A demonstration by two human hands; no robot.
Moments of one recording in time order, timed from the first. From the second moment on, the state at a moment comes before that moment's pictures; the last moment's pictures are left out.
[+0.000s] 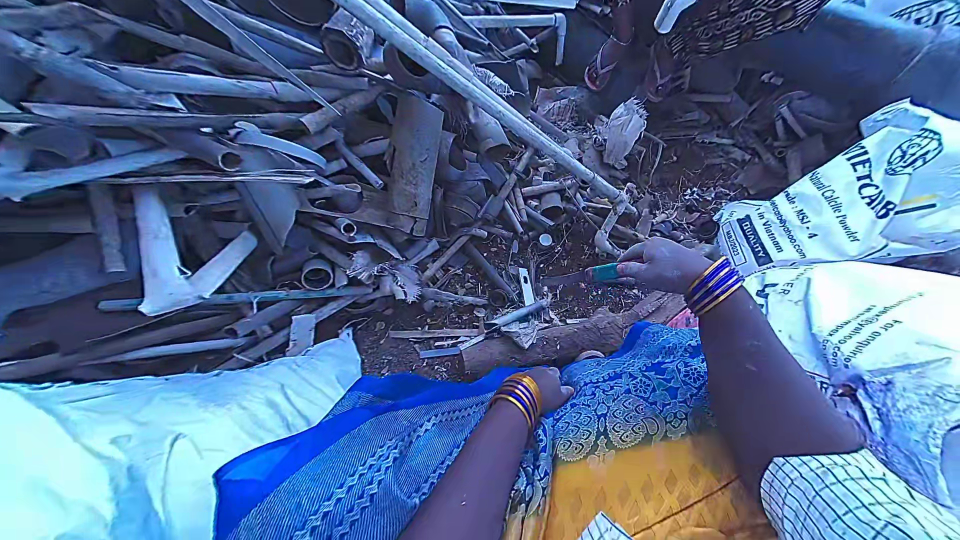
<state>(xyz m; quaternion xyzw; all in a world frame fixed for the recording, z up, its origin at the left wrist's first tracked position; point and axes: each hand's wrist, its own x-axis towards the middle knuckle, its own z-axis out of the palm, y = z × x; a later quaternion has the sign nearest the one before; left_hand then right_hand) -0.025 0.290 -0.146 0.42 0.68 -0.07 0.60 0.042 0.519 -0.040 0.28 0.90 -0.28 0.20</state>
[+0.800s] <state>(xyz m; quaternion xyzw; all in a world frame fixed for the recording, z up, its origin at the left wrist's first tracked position) -0.030 0.303 -0.147 0.42 0.67 -0.07 0.61 0.024 0.579 -0.139 0.42 0.79 -0.37 0.24</state>
